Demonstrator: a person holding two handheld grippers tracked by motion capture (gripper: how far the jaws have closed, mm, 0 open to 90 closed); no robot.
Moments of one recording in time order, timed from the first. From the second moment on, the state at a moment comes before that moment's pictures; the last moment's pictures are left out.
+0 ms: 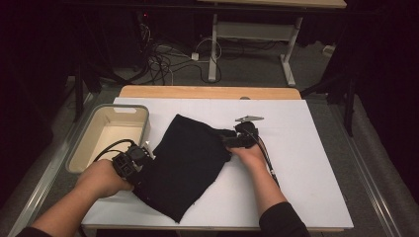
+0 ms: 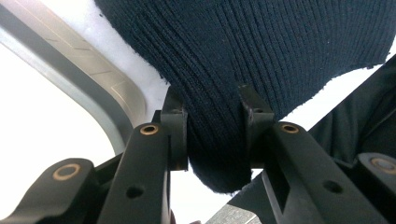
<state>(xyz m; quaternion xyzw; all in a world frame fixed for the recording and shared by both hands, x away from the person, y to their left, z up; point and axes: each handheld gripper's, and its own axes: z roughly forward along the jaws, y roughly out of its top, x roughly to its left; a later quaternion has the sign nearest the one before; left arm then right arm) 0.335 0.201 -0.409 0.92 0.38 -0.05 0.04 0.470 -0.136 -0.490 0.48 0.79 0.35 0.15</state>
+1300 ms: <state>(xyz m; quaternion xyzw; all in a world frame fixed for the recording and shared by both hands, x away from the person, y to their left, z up) 0.333 0.214 -0.382 0.92 0.39 -0.04 0.05 0.425 -0.097 -0.418 0.33 0.78 0.46 0.27</state>
